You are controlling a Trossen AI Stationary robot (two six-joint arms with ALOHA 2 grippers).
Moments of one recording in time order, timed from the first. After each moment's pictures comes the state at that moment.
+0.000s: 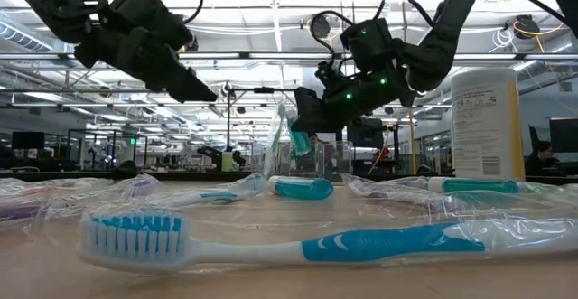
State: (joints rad) left arm 0.45 1.09 0.44 0.20 0.50 0.23; right arm -0.29 1.86 0.80 0.80 0.36 0.14
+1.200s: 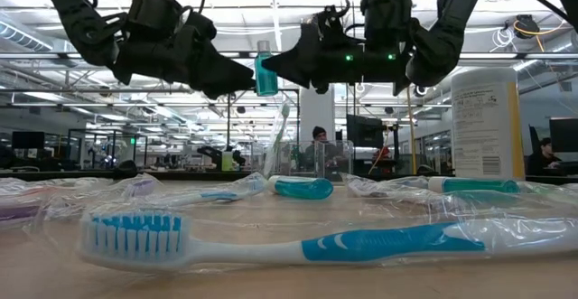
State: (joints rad) left arm 0.40 1.40 0.47 0.78 0.43 0.07; right arm -0.20 1.86 0.80 1.19 -0.01 -0.01
